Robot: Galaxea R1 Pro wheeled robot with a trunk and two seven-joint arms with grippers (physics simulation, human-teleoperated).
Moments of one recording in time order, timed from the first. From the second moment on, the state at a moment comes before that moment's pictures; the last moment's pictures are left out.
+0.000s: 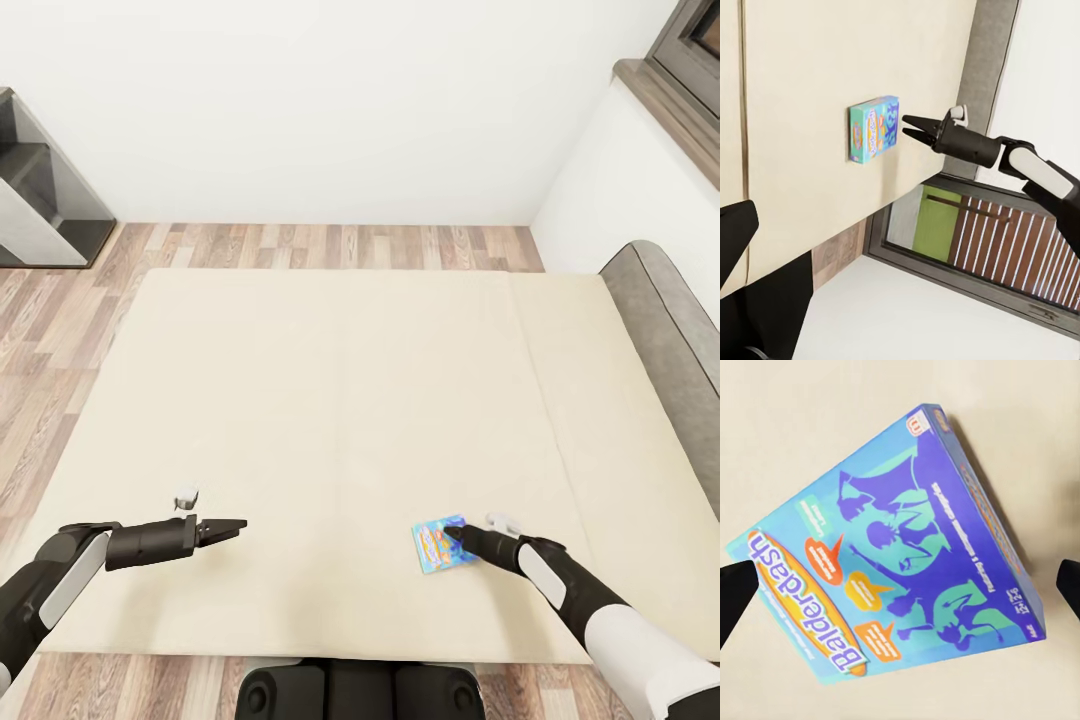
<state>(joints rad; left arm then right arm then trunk) -0.55 0.46 -0.17 -0.96 0.62 0.85 -1.11 -0.73 -0.19 0.33 -0.46 -0.76 0.37 0.21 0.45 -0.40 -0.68</state>
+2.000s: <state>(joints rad) -0.55 0.48 -0.09 -0.97 0.62 0.85 -1.19 -0.78 -0.14 0.33 -0.47 -0.65 0.40 0.09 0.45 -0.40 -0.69</state>
